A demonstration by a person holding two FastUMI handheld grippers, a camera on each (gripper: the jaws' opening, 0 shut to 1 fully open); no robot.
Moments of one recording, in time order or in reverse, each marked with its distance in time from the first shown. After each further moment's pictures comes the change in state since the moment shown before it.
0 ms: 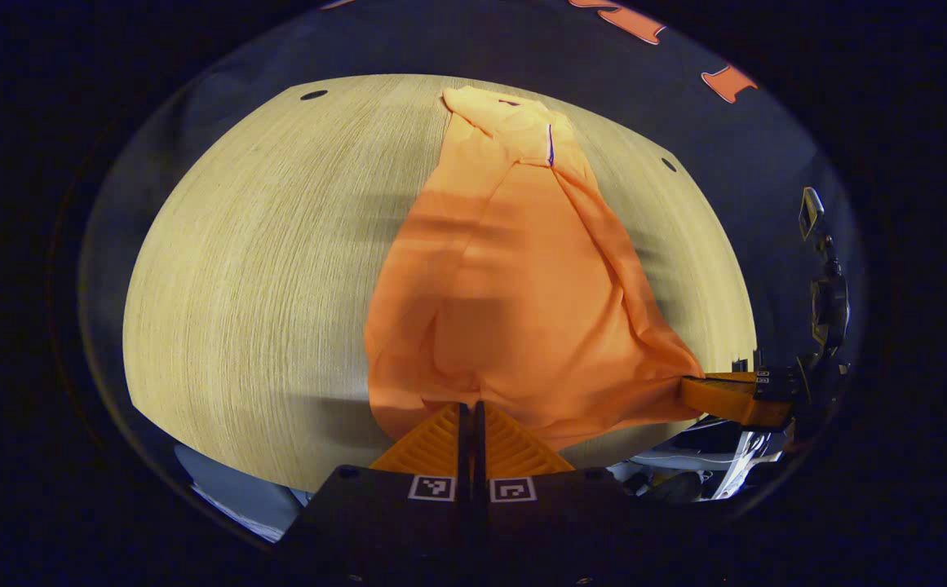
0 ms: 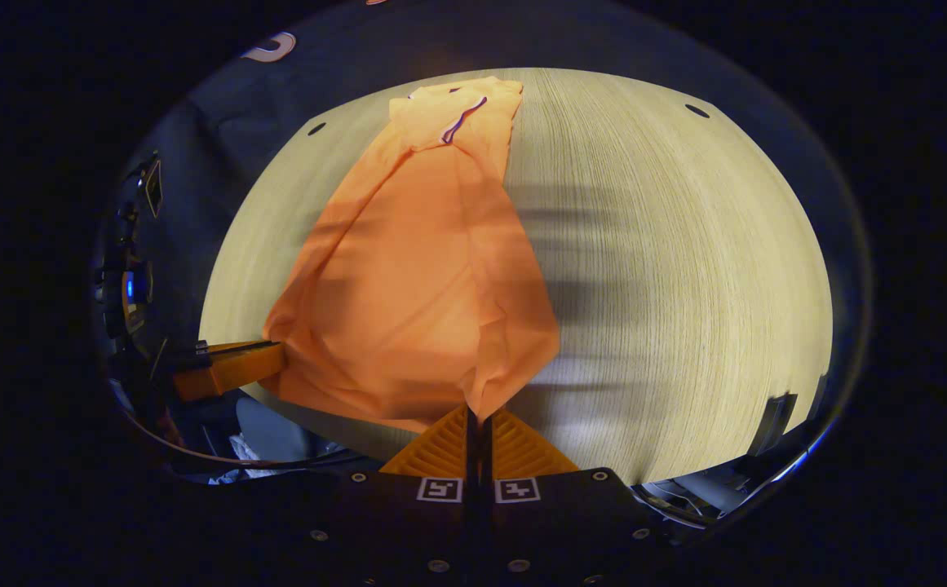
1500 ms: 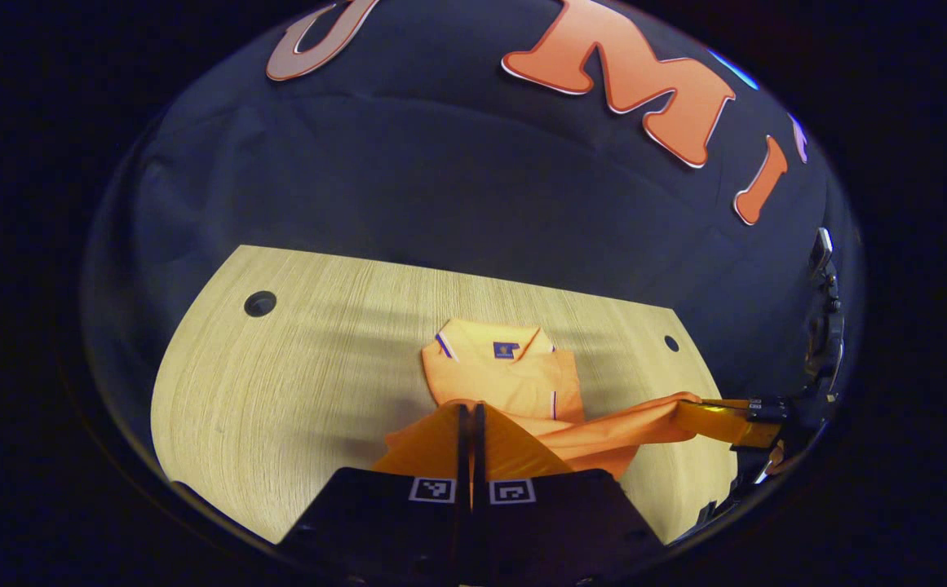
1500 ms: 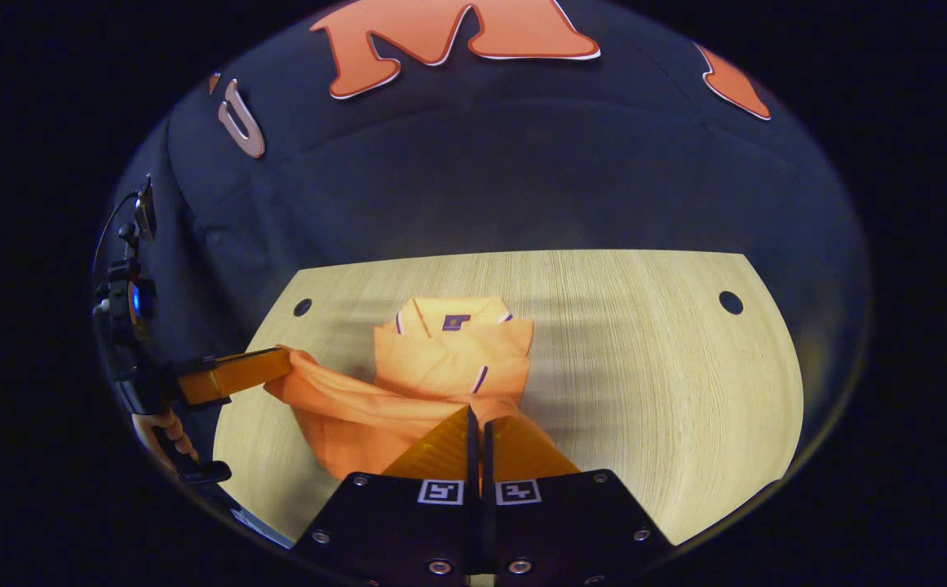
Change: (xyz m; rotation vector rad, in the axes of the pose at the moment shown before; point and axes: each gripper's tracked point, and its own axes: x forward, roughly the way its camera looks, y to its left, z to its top) left arm 0.008 0.003 0.401 0.046 -0.466 -0.051; right arm 0.004 -0.009 0.356 -0.034 -0.453 -0.029
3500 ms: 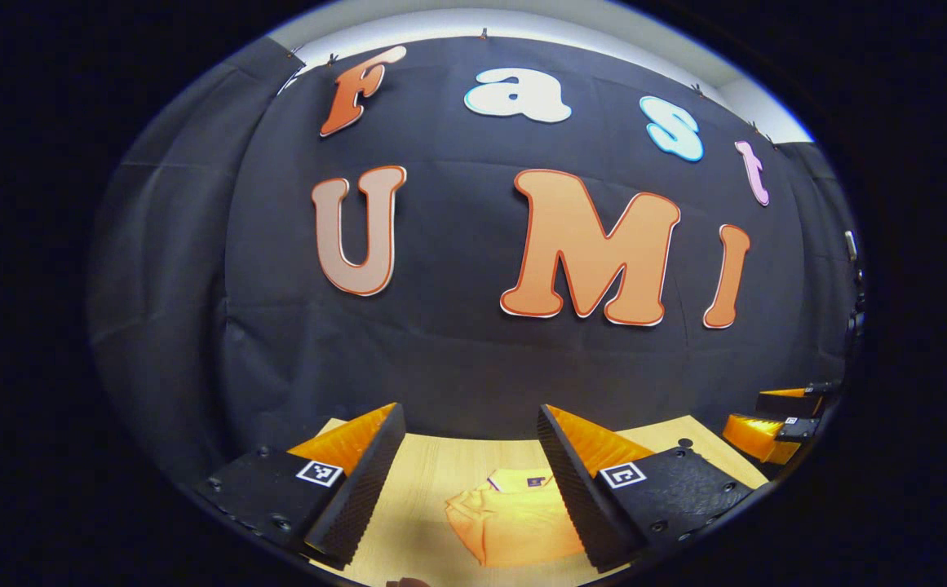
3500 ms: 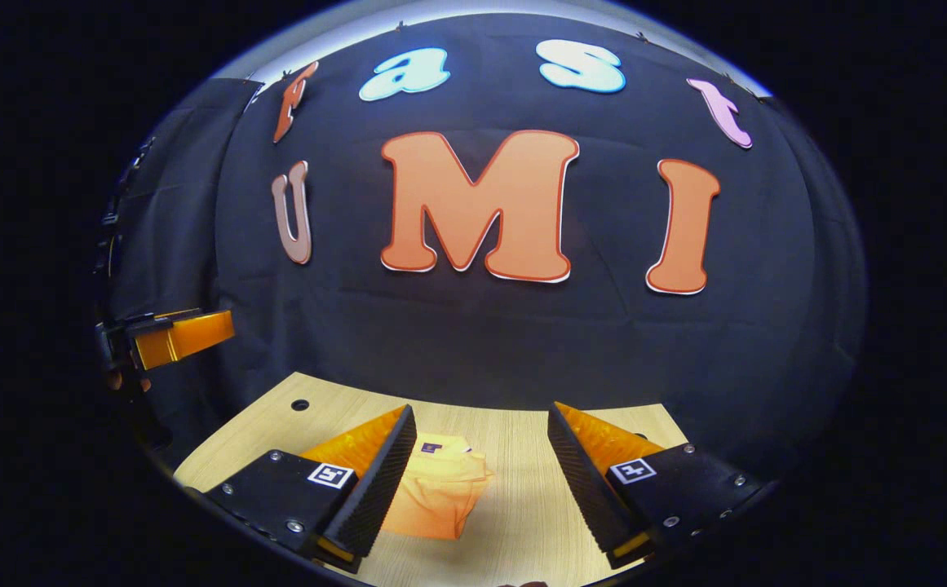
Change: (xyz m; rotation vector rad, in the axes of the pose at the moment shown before) left arm -0.267 -0.017 0.127 0.162 -0.620 0.196; right arm -0.215 0.021 0.083 -0.159 -0.605 -0.149
